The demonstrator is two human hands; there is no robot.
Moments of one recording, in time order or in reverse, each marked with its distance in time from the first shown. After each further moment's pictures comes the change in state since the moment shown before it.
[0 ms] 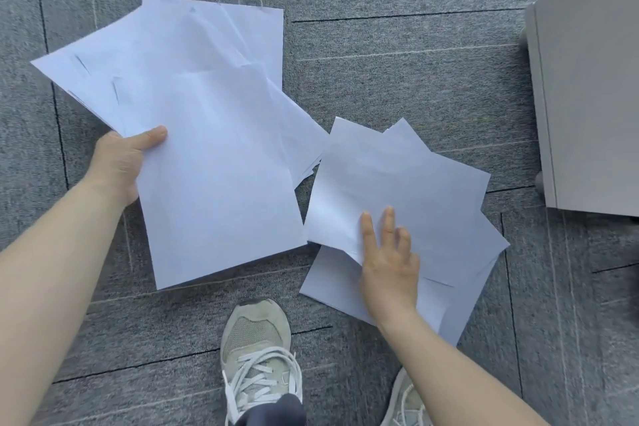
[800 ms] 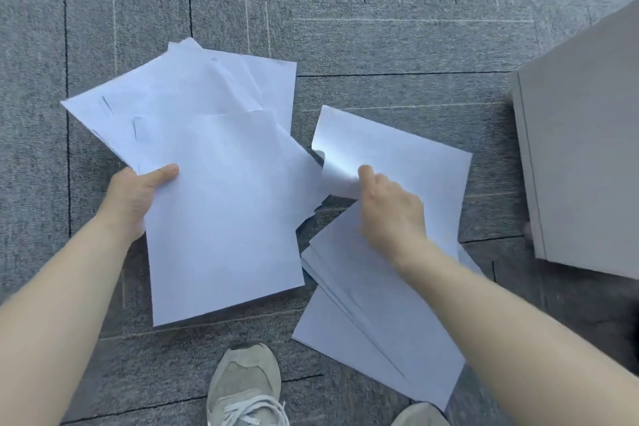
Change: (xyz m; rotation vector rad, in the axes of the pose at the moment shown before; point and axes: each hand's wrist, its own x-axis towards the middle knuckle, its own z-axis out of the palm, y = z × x) left_hand -0.007 0.011 0.013 -0.003 0.022 -0.047; right_hand 0.111 -0.014 -0.132 -0.077 0.129 -0.205
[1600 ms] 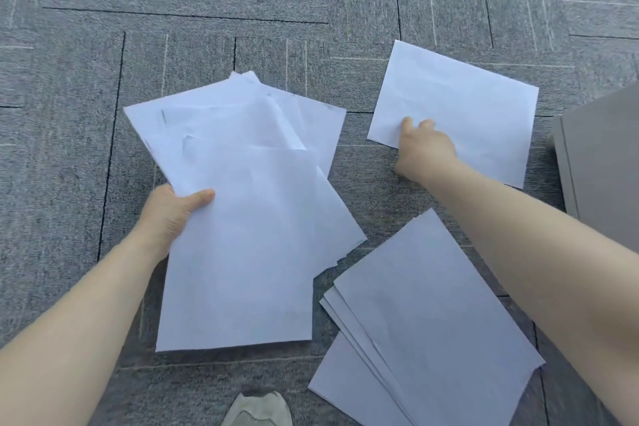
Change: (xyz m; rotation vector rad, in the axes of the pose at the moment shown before) left_hand 0.017 -0.002 0.001 0.106 0.017 0.076; right_hand 0.168 0.021 -0.028 -0.184 -0.108 0.118
